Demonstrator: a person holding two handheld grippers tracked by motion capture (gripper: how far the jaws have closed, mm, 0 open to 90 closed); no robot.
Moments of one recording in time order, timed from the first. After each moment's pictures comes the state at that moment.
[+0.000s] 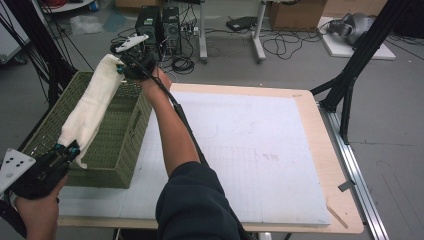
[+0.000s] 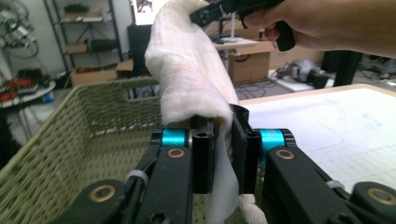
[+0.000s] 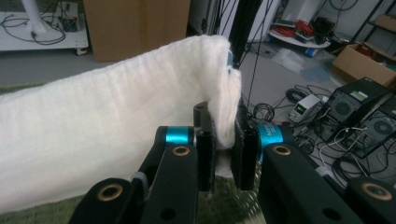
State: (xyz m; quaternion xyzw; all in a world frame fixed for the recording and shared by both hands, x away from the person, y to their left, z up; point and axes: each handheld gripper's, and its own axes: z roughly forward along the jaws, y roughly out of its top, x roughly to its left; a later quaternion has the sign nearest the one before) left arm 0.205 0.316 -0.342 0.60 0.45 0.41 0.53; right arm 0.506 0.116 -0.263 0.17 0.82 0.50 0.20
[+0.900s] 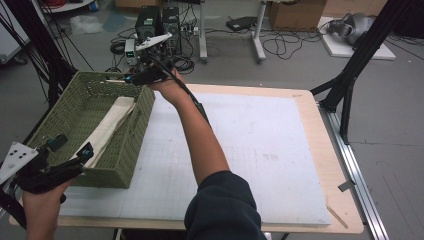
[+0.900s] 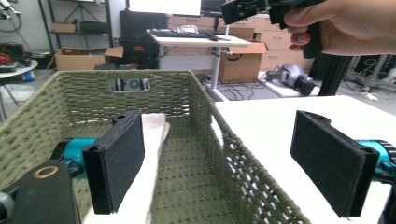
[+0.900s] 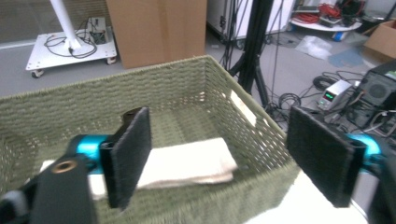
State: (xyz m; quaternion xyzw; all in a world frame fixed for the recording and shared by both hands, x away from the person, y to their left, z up) left arm 0.215 0.302 -0.334 0.59 0.46 0.36 0.56; right arm 0.494 0.062 -0.254 0.19 0.82 0.52 0.13
